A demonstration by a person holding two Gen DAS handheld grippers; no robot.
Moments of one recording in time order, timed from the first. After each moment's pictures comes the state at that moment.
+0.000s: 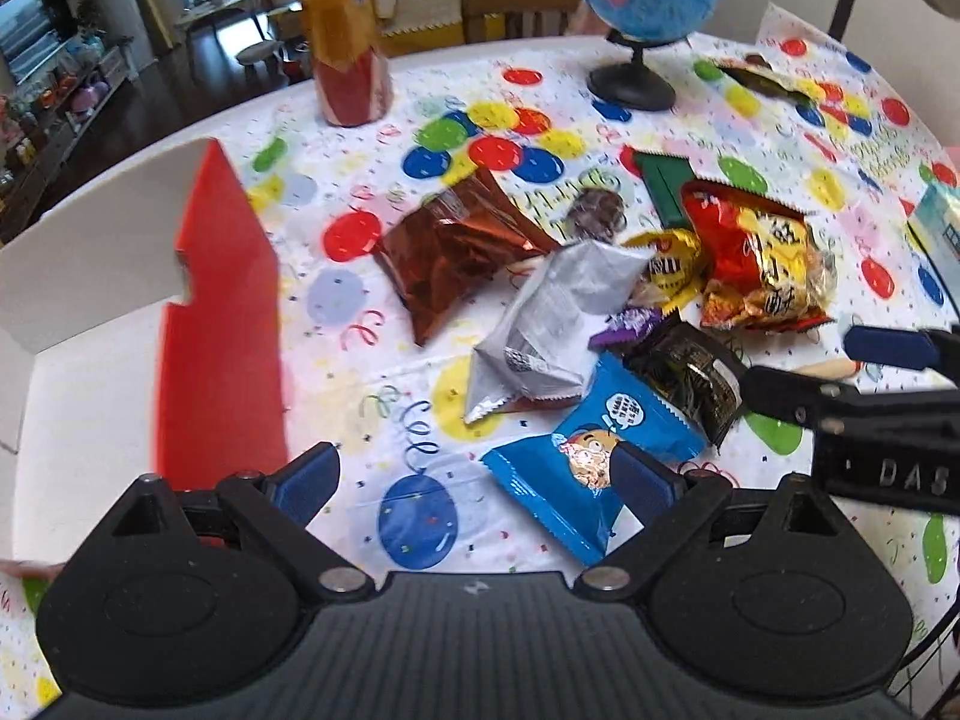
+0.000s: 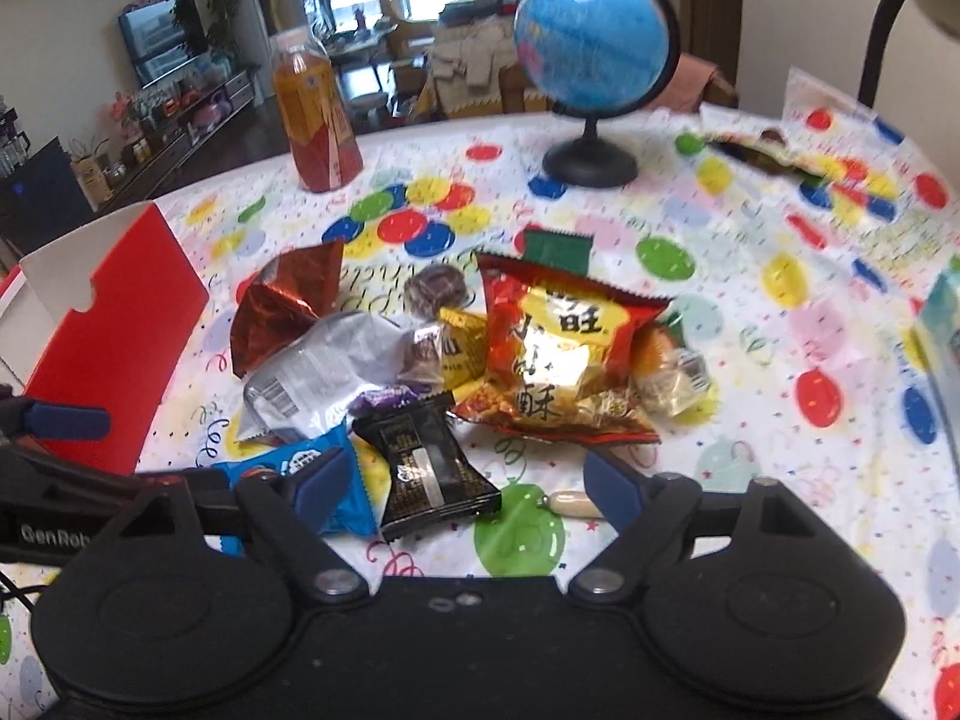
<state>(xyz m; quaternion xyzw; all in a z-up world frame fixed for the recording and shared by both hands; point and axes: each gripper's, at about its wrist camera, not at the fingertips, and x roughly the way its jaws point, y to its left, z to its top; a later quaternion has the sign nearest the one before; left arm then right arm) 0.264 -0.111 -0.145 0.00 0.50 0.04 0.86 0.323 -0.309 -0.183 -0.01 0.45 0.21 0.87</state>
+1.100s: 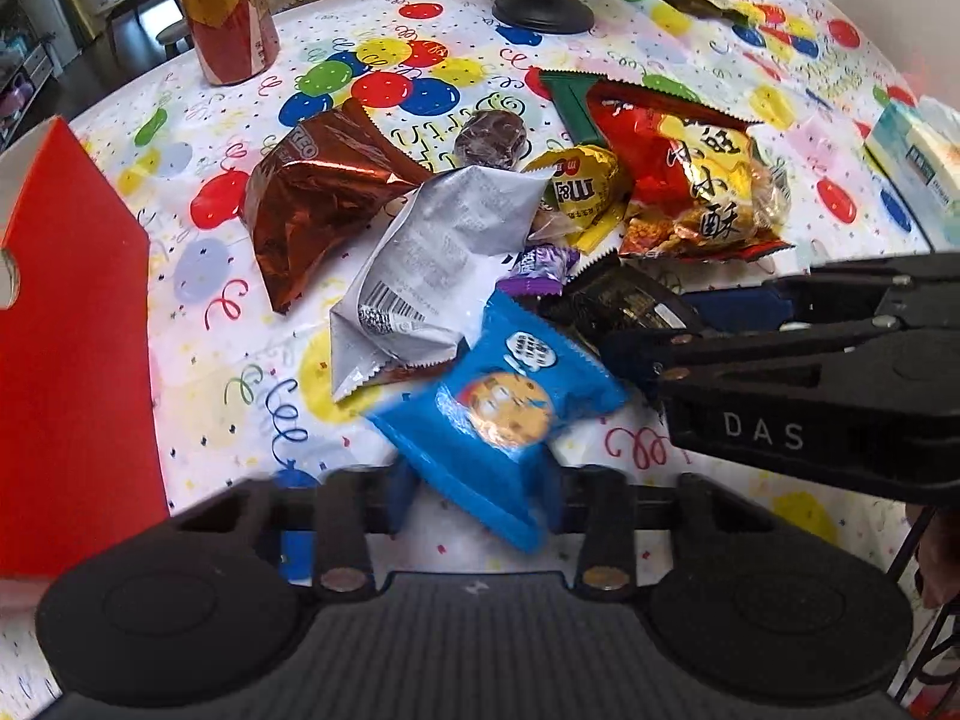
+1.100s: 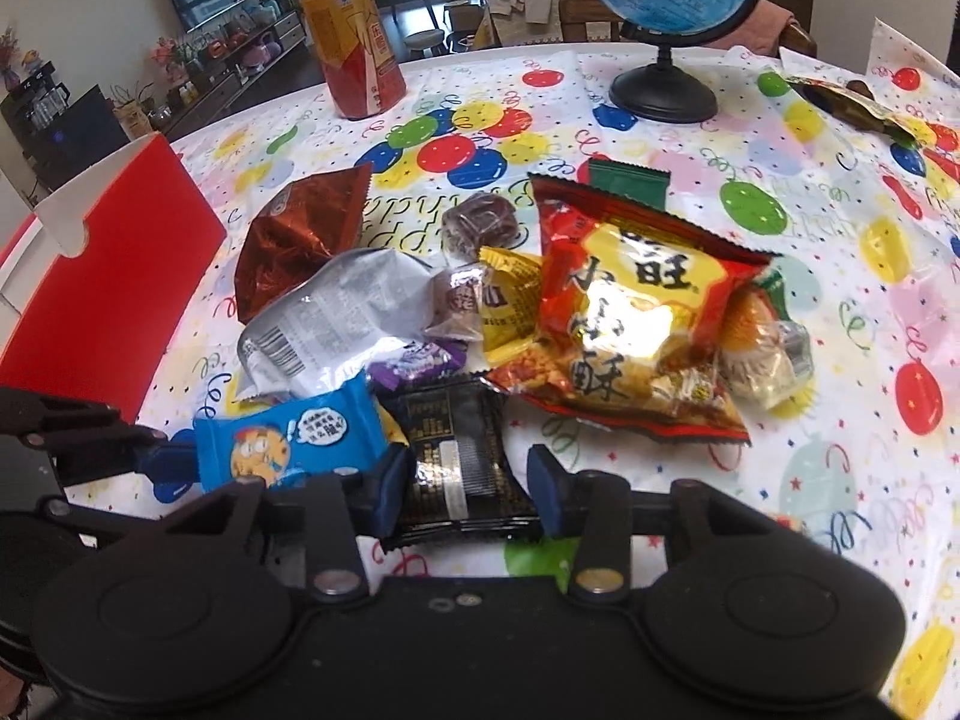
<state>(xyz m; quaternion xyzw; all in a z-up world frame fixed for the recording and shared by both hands) 0.283 -0.143 -0.179 0.01 0.54 -0.02 0.84 0.348 -0.297 -0.216 -0.02 0.50 0.26 0.83</state>
